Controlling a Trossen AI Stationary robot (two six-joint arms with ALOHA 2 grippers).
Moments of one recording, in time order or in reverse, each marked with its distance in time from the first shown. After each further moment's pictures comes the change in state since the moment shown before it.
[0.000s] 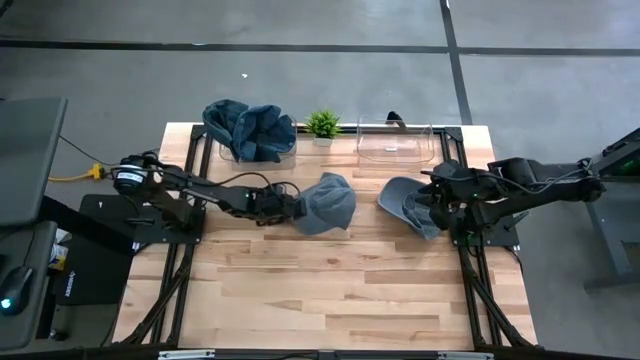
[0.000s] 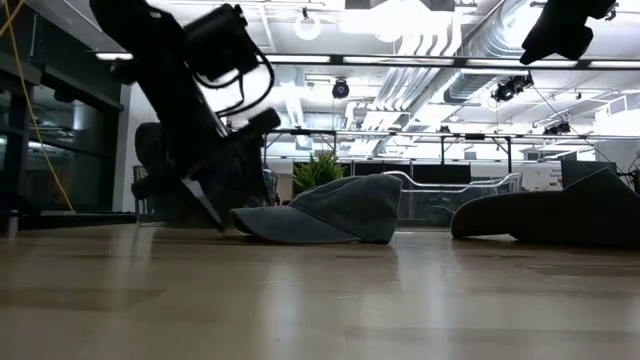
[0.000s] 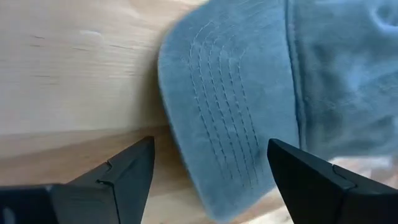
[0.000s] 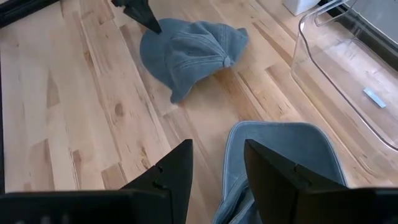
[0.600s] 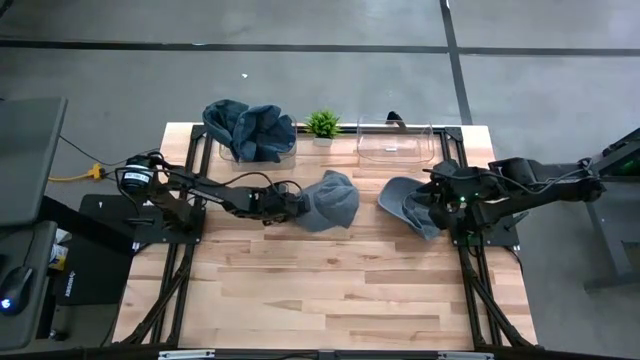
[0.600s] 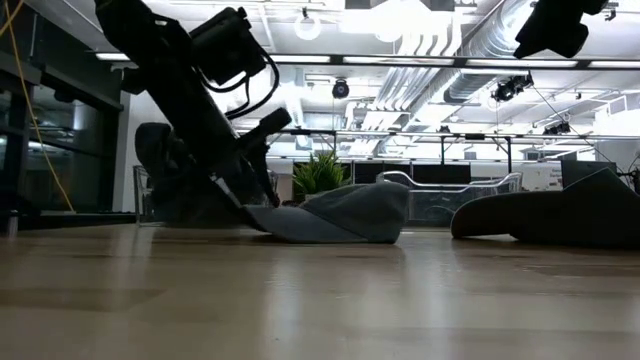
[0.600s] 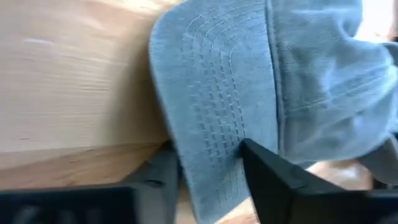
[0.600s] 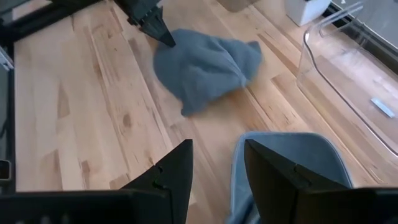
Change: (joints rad) left arm 0.011 0.040 0.000 0.116 -0.039 -0.029; right arm 0.000 0.000 0.000 0.051 0.002 0.001
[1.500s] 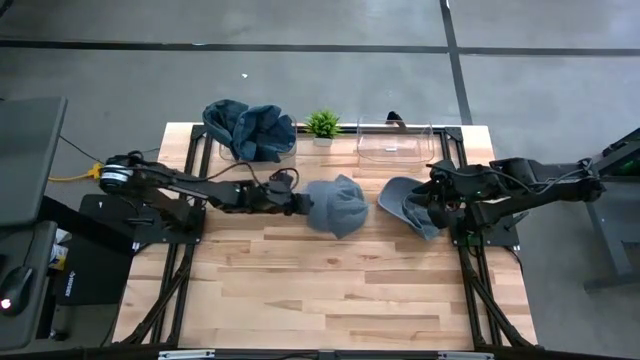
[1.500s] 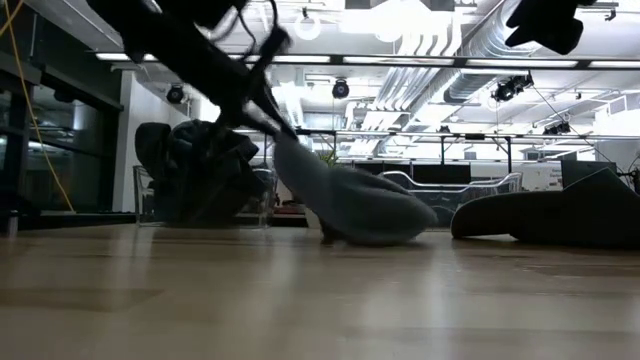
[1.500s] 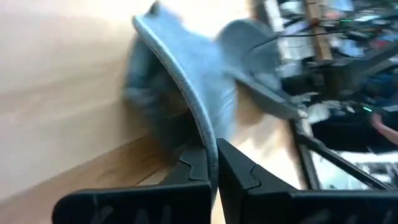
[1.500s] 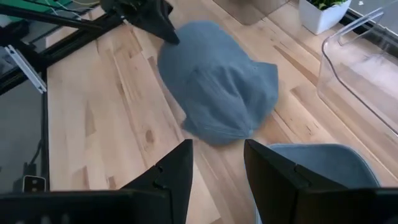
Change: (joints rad) left arm 0.000 -0.189 0.001 0.156 0.039 0.423; right arm 0.000 0.000 0.000 0.081 -0.027 0.044
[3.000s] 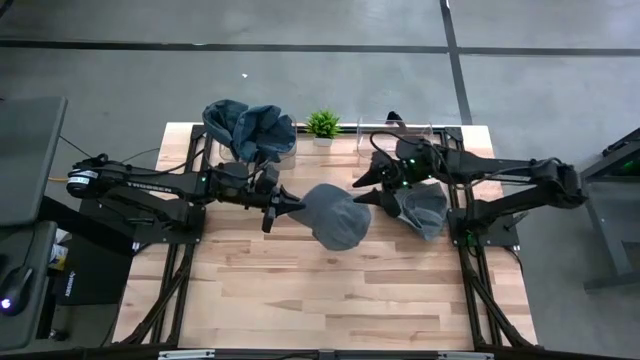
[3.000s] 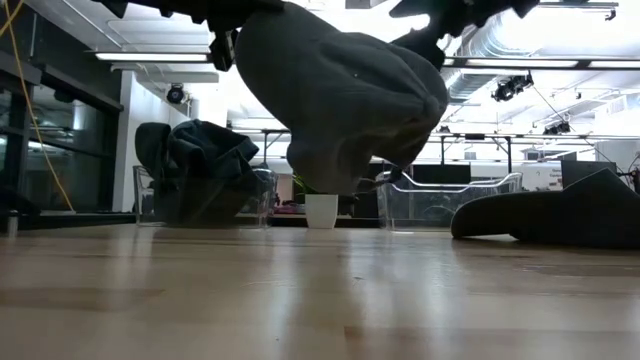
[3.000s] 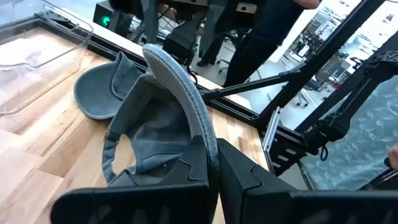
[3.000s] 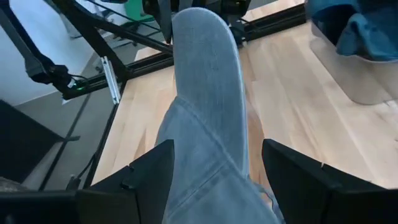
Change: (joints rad) left arm 0.001 -0.321 0.002 0.034 0.335 0.755; right arm -0.360 0.447 0.000 0.677 -0.637 -0.395
